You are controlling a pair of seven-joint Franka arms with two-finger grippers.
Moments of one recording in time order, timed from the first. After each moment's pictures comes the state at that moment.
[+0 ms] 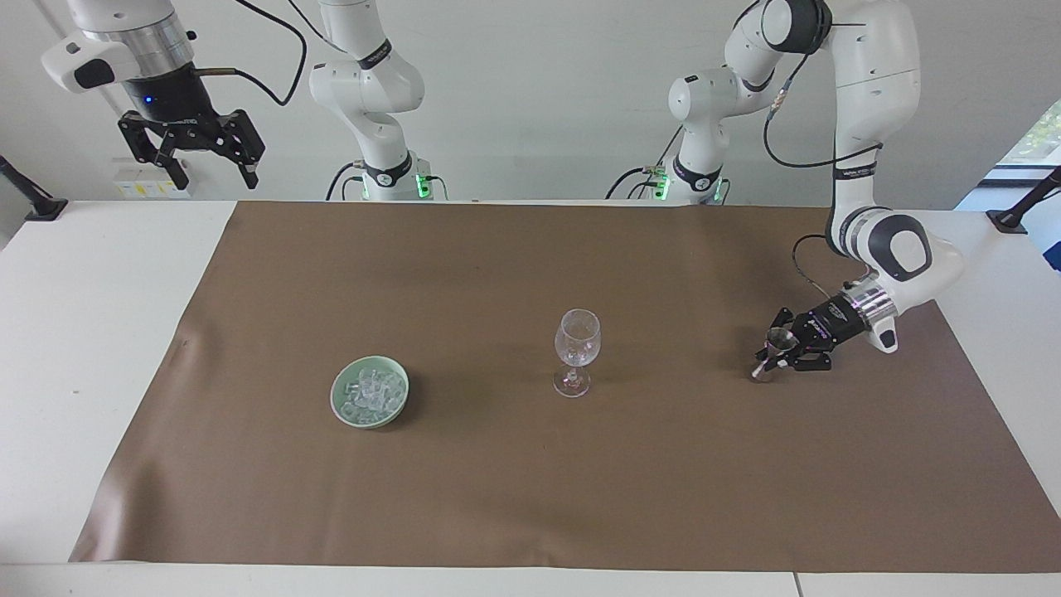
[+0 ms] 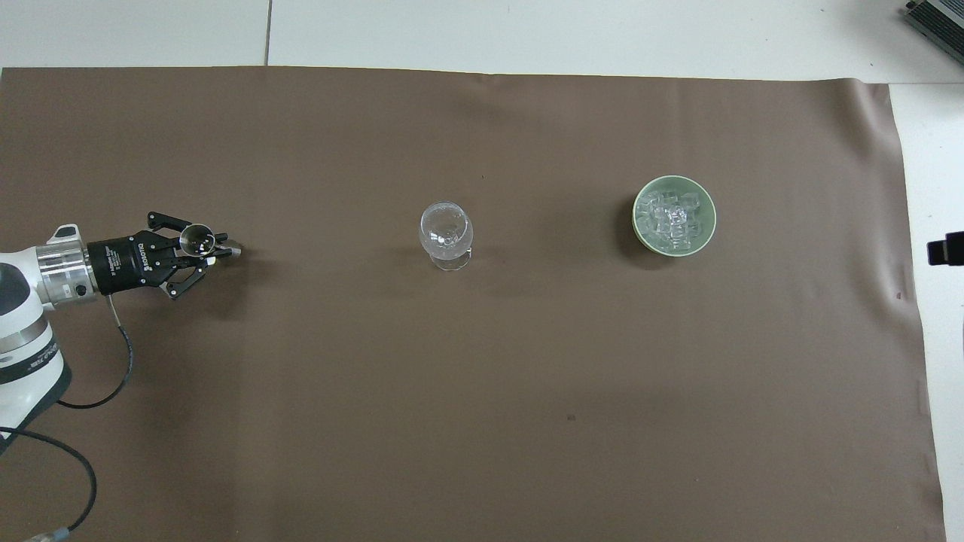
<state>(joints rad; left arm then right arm) 0.19 0.34 0.05 -2.05 -1.26 1.95 -0.74 -0.03 -0.08 -0.08 -1.52 -0.01 1.53 -0.13</state>
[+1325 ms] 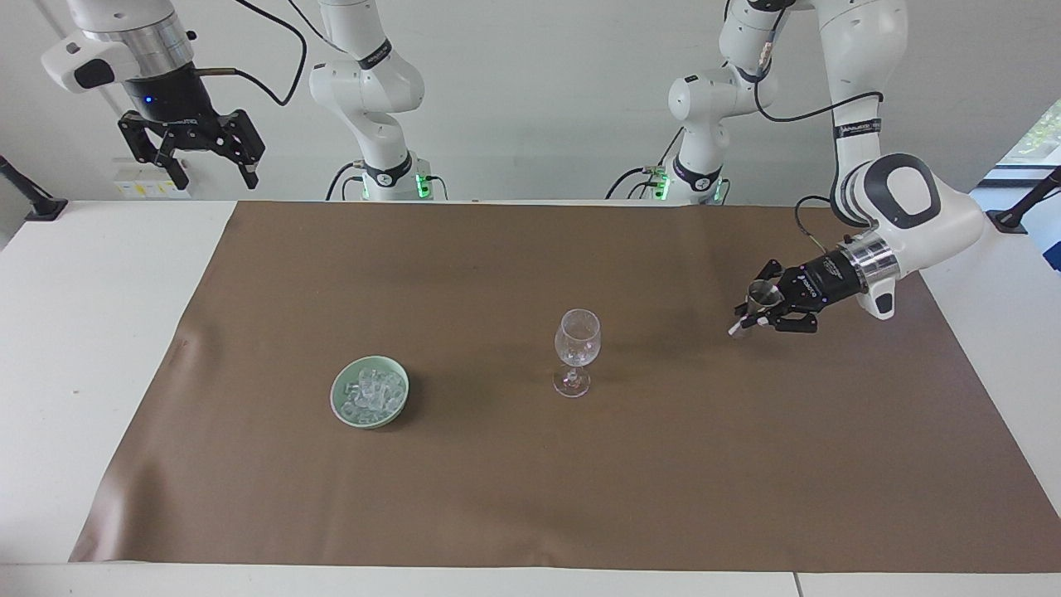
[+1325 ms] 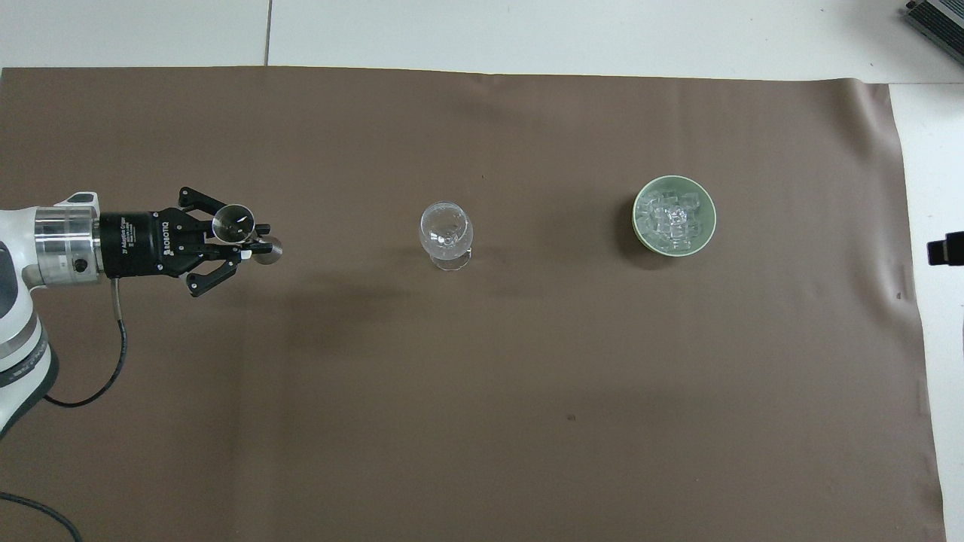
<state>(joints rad) 0.18 0.09 -0.12 -2.06 -1.16 1.87 -1.11 -0.03 -0.08 -0.08 -1.52 -0.01 1.53 -0.13</state>
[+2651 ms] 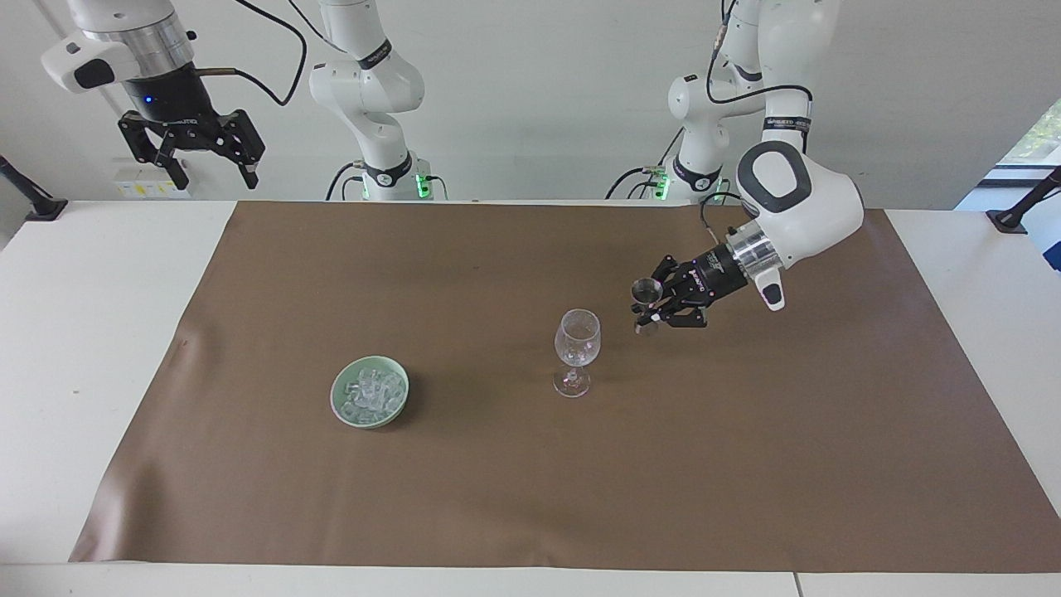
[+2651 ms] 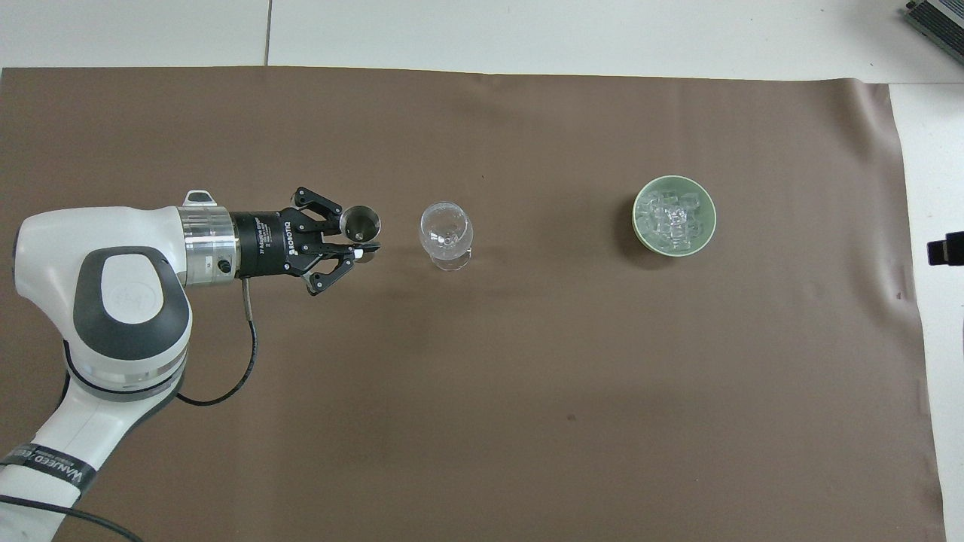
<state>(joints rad) 0.16 0.08 -0.43 -2.08 -1.16 2.26 -1.27 -0.03 -0.08 -0.08 -1.52 -0.01 1.53 -0.13</state>
